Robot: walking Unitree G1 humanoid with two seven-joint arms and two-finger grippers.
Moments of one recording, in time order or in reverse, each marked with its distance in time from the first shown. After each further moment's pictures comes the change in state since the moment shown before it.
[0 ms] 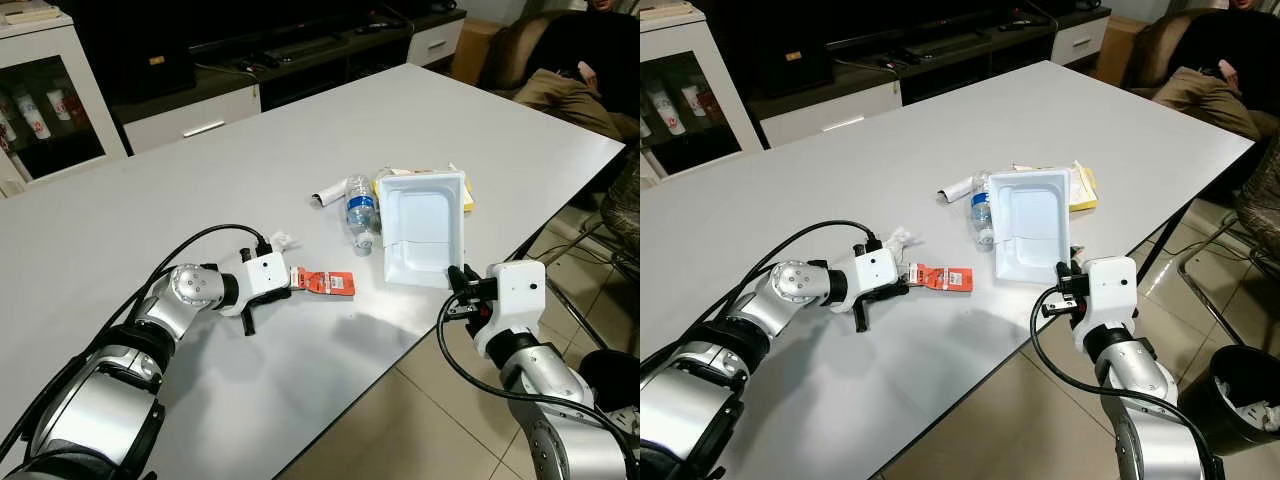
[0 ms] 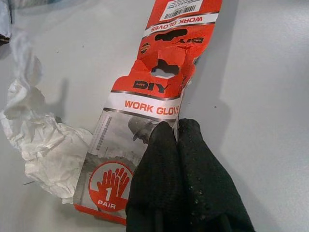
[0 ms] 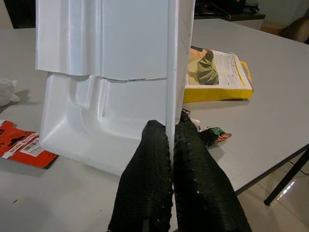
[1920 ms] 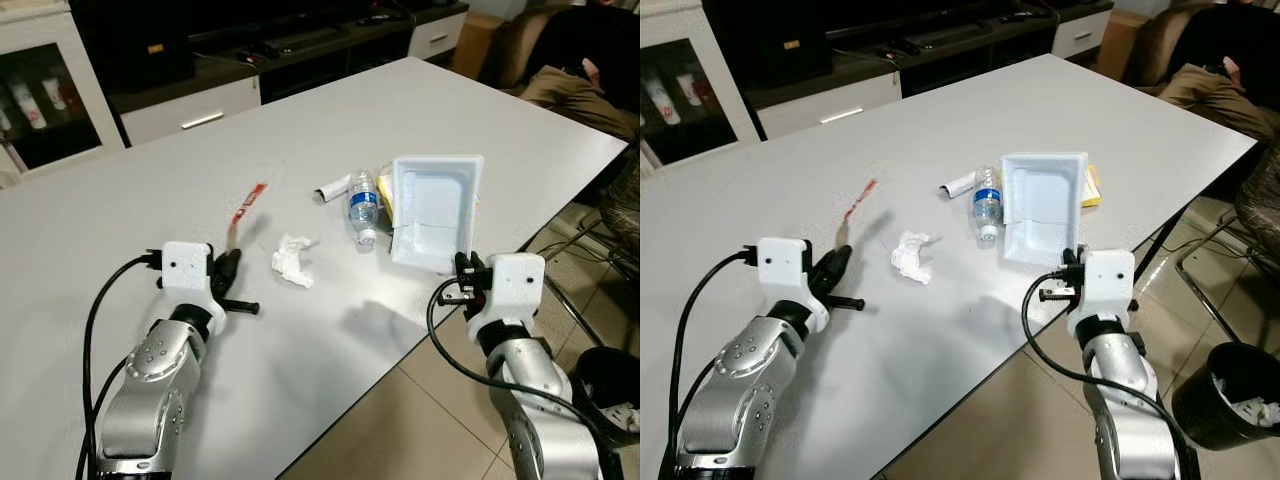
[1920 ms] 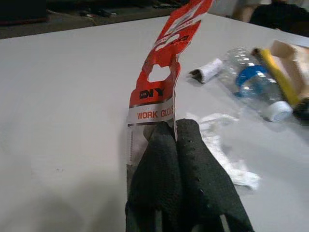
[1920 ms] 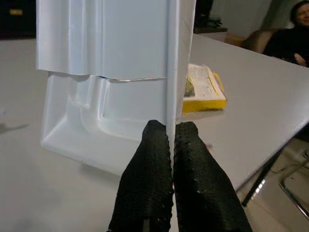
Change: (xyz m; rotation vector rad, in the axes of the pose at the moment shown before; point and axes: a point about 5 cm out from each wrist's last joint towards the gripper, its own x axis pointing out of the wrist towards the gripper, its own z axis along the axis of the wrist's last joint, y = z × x) left arm -0.063 -0.050 0.030 -0.832 -0.393 0.770; right arm 0.007 0.006 0.000 -0.009 -0.061 -0.155
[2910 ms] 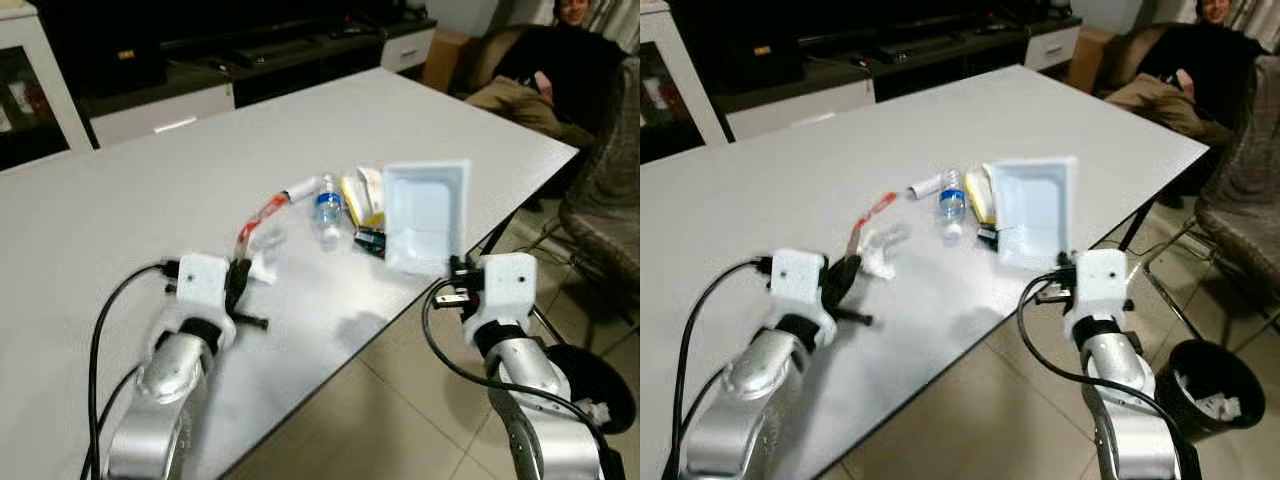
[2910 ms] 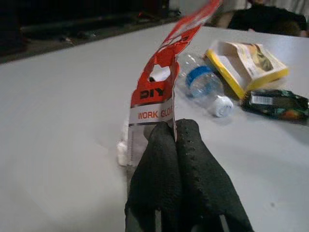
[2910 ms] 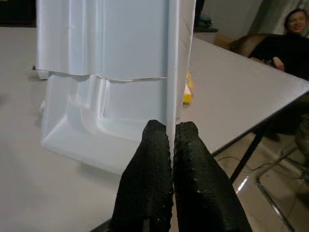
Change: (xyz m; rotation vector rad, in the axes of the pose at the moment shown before) left arm -0.010 -0.008 -0.002 0.154 -0.024 0.007; right arm 0.001 0.006 0.002 -0.010 0.027 0.033
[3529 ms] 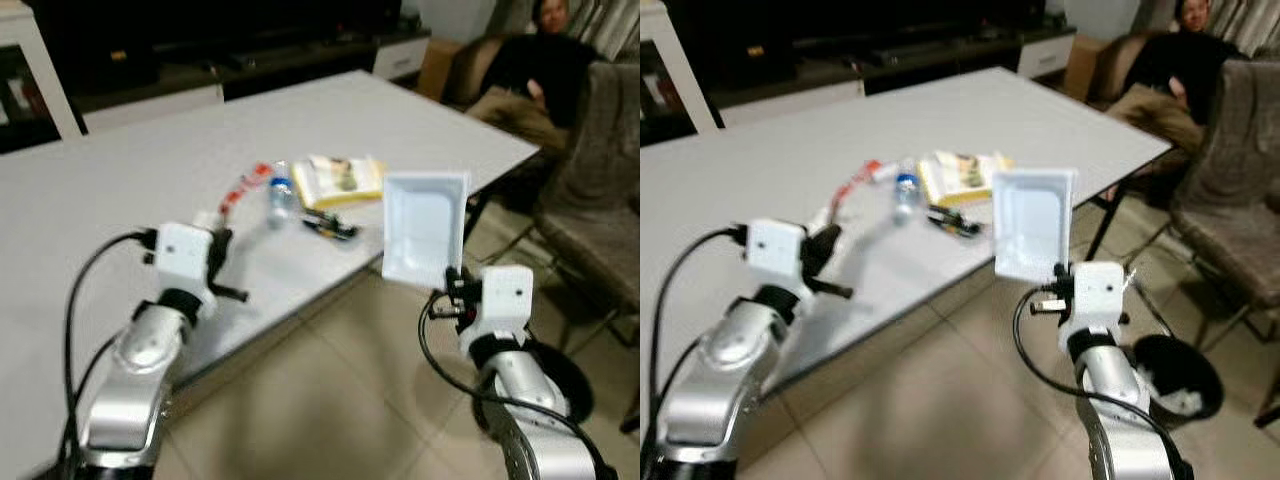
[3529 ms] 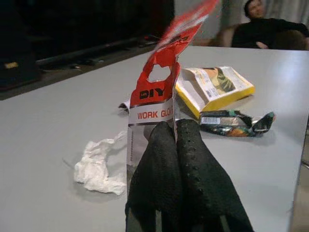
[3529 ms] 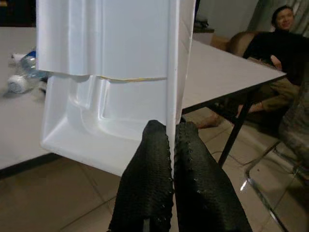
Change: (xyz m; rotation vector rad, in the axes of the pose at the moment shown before) left arm 0.011 0.023 0.021 0.068 -0.060 0.028; right arm -0.007 0.004 -0.003 0.014 0.002 -0.003
